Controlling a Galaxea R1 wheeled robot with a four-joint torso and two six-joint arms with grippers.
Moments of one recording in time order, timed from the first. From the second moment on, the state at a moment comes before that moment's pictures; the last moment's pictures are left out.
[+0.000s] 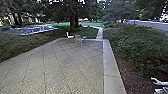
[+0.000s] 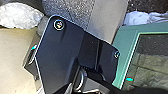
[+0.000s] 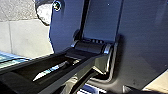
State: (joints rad) left arm 1.21 2.77 -2.53 -0.99 0.52 0.74; right arm -1.48 2.88 -2.35 -0.09 -0.12 0.29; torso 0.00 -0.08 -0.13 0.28
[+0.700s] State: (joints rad) left arm 1.34 2.90 -2.64 -0.96 0.41 0.76; right arm -1.49 2.88 -2.35 -0.09 -0.10 0.29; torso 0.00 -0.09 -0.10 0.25
